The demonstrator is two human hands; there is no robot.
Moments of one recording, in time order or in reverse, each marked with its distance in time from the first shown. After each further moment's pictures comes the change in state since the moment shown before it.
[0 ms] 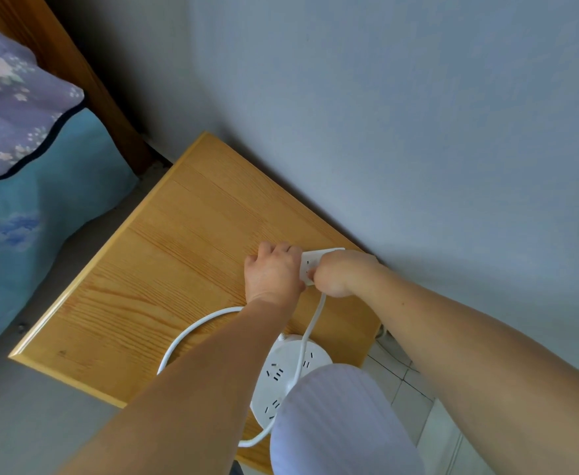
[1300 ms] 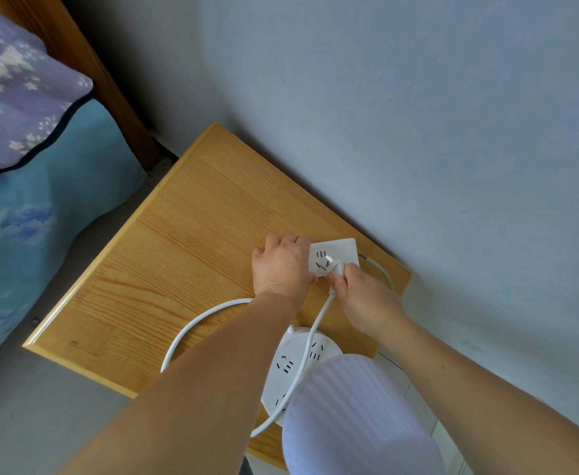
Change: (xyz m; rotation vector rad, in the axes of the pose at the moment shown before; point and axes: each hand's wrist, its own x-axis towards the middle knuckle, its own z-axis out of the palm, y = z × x) left_hand -0.004 0.001 -0.002 -0.029 0.008 -0.019; right_hand 0.000 0.031 0.082 0.450 0.408 -0.114
